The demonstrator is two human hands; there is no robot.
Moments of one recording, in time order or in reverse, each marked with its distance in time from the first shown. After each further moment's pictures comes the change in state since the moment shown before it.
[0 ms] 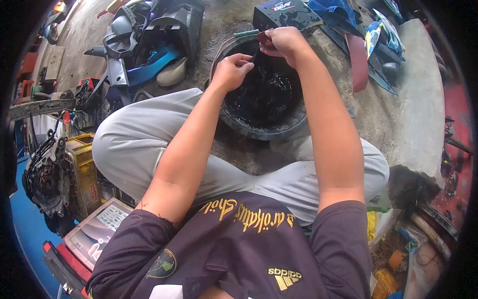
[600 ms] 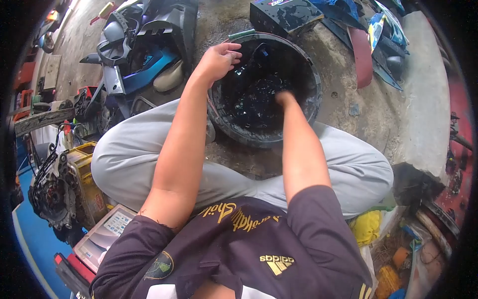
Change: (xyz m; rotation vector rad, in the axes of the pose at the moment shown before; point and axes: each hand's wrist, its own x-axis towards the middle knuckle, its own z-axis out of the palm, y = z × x) left_hand 0.045 0.000 -0.027 -0.244 -0.122 -0.098; right_hand 0.084 0.282 -0.009 -0.457 -0.053 0.695
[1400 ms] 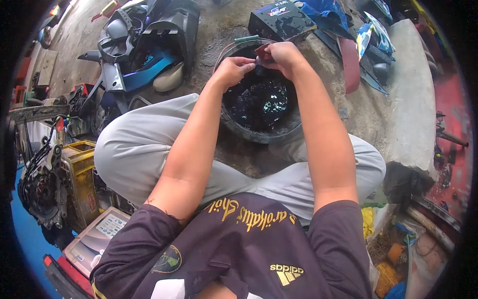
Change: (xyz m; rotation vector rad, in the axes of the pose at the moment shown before) left_hand -0.013 -0.016 0.019 0.027 -0.102 0.028; right_hand -0.221 -0.136 -0.072 0.476 0.005 -0.623
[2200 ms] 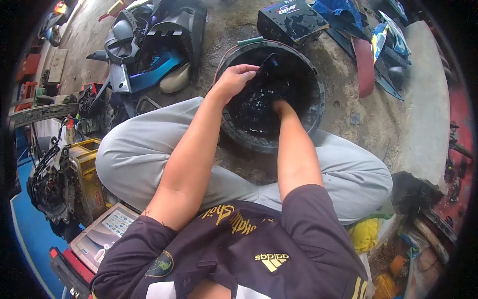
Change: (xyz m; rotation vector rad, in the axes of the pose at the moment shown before) left_hand -0.003 -0.015 0.008 -0.199 -0.017 -0.066; right_hand 0.092 0.253 0.003 -0.225 0.211 0.669
